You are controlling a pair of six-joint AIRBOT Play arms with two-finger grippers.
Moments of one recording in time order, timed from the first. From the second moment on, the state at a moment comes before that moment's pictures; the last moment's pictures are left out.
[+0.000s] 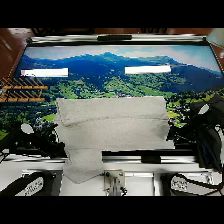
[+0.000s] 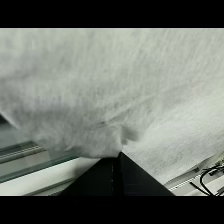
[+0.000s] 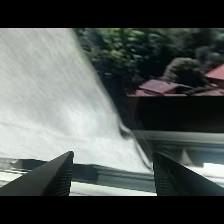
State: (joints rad) left arm 0.13 -1.10 0.42 1.06 -1.36 -1.29; right arm -0.37 -1.42 0.85 -1.36 1.43 1.35
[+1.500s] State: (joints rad) left arm 0.13 -1.23 1.09 1.18 -1.37 -1.27; right arm -0.17 -1.43 1.23 -1.32 1.15 1.29
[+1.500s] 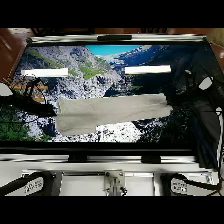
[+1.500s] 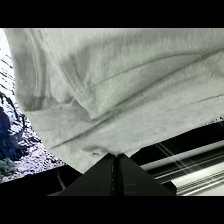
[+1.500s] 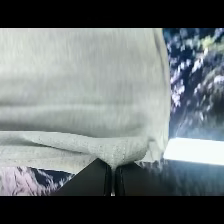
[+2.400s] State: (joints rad) left arm 0.13 -1.64 1.44 1.19 -1.27 -1.30; right arm -0.11 -1.62 1.30 -1.26 0.90 1.42
